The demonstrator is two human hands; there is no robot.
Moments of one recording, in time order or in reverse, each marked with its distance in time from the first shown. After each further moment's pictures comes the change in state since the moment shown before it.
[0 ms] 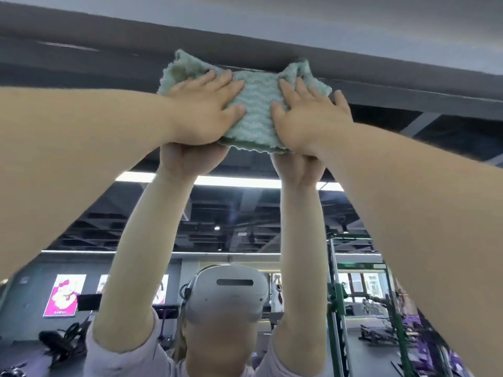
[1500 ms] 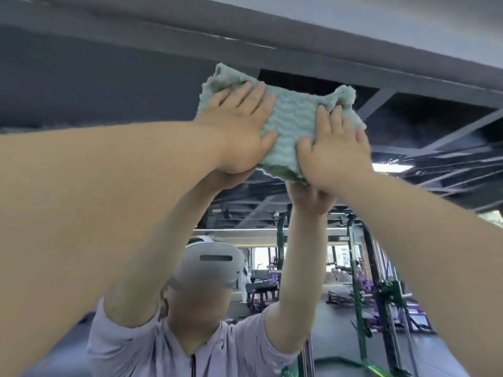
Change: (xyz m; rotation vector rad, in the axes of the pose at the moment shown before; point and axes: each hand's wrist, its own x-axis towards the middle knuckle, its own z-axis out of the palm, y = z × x) left_hand 0.012 0.220 0.052 0.066 -0.044 0.137; right_hand -0.110 0.188 0.012 0.012 -0.070 0.252
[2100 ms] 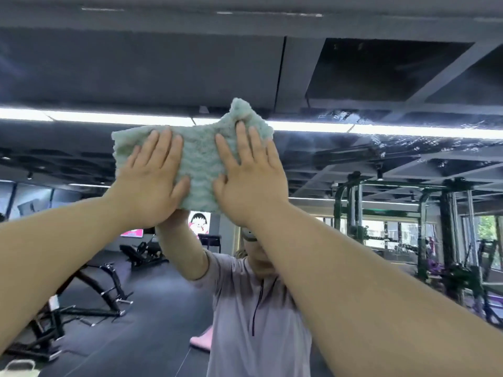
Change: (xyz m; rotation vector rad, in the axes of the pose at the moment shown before) left_hand -0.229 -0.110 0.004 0.011 -0.138 -0.344; right_hand -0.126 -0.164 0.022 0.092 -0.125 -0.513
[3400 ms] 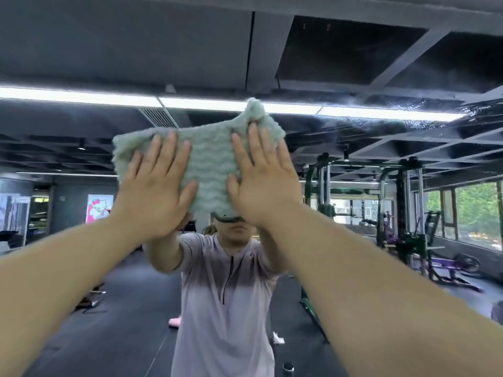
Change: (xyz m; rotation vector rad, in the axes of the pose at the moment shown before) left_hand -0.030 0.058 0.023 -0.064 0.080 0.051; right_hand -0.052 0.049 0.002 -0.055 -0.090 0.091
